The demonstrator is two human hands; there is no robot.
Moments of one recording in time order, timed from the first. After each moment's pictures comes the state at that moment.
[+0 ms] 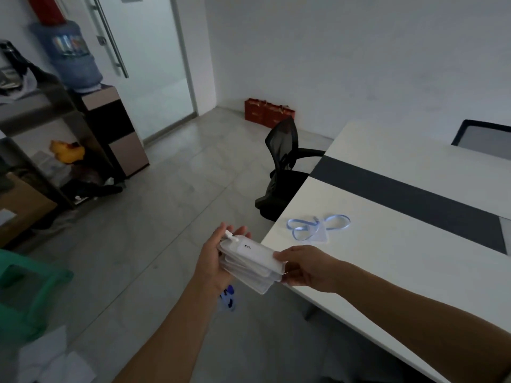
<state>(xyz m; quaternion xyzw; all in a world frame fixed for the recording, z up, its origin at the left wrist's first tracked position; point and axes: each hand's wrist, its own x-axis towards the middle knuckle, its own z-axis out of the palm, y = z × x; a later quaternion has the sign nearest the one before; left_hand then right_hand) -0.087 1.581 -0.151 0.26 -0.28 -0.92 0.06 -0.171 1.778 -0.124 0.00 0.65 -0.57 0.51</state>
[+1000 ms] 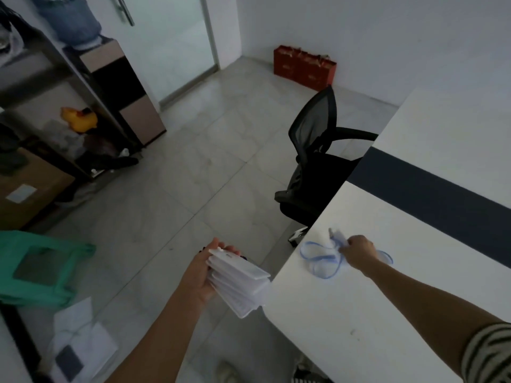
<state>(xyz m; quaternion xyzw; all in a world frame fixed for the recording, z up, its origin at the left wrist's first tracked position) -0.236 1.491 -0.206 0.39 -0.30 -0.87 0.05 -0.465 1.764 -0.287 -0.01 0.94 -0.20 0.28</state>
